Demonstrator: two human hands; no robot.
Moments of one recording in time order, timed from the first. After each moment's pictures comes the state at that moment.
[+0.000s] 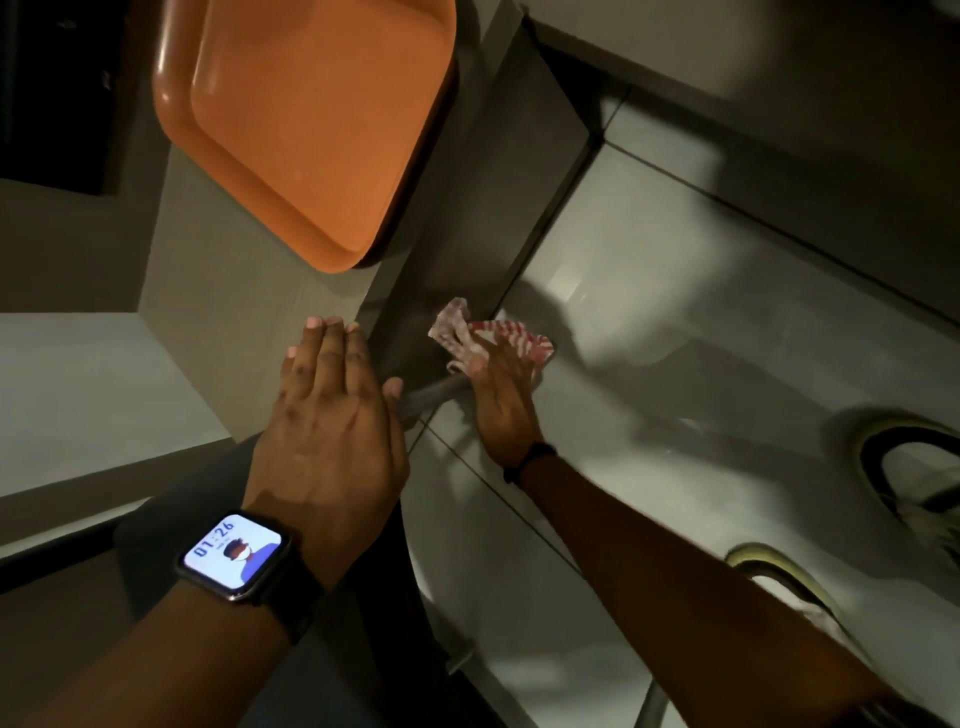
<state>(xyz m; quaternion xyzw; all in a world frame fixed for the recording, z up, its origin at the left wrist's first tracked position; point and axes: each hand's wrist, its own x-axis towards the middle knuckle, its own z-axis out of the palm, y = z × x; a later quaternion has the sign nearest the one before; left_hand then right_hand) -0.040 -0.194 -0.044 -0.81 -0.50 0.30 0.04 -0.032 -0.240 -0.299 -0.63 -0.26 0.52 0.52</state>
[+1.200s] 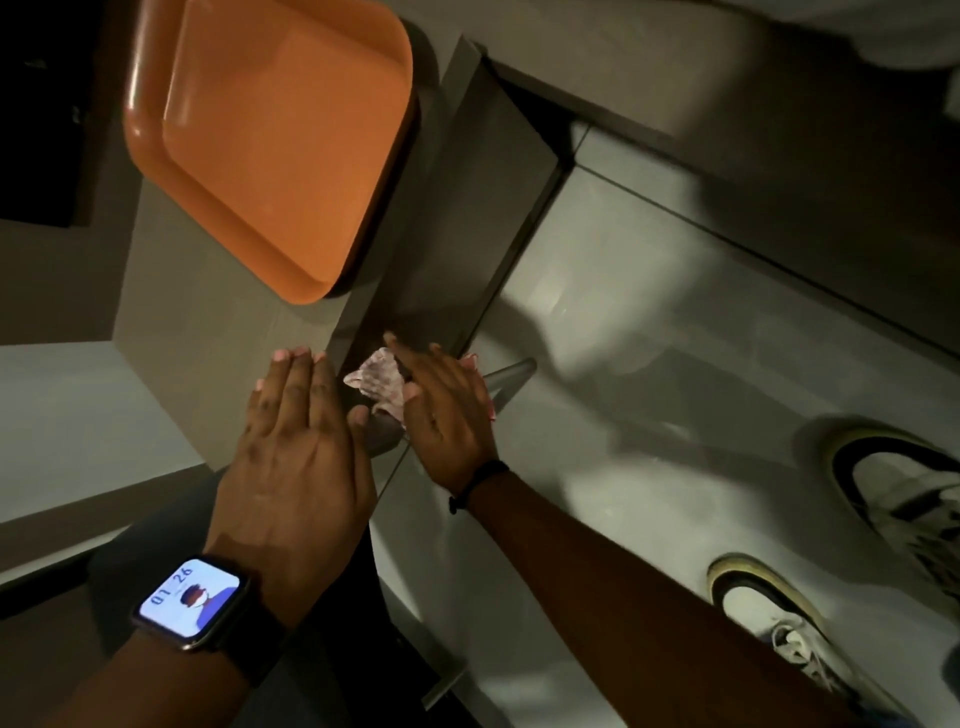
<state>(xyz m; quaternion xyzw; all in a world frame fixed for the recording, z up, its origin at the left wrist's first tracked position) -0.043 -0.194 -0.044 -0.81 -0.50 0.30 0.05 -0.018 -0.223 -0.240 -0.63 -0.35 0.46 0.51</state>
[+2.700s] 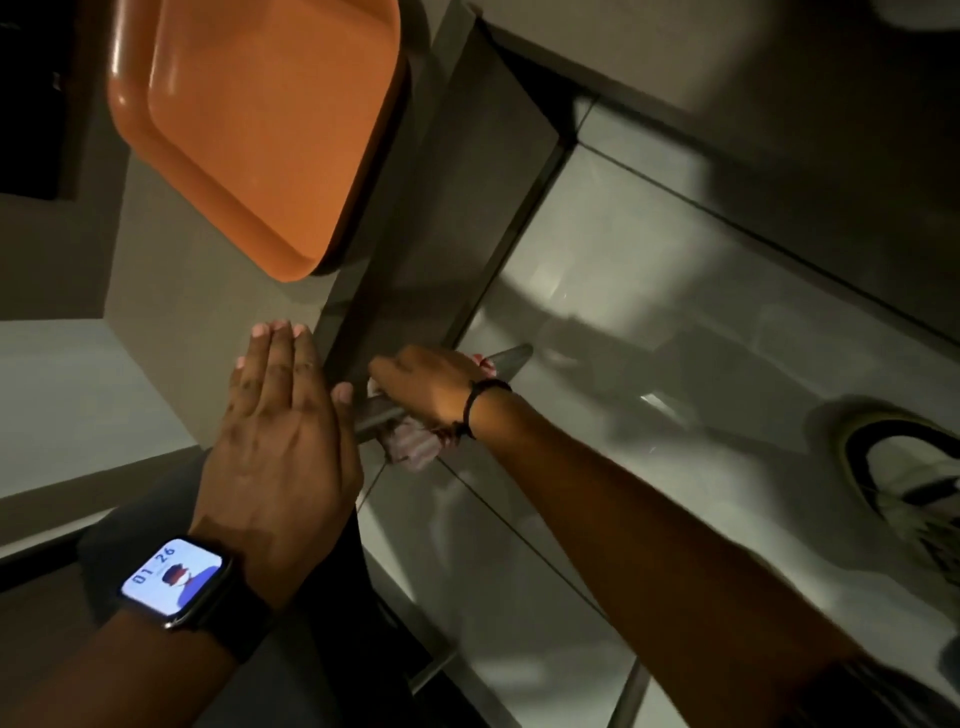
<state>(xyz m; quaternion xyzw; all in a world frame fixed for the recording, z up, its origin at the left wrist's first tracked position) -0.045 -0.197 -0.050 -0.82 -0.50 0.27 0.05 0.041 -0.184 -0.219 -0.50 -0.53 0.63 0.27</state>
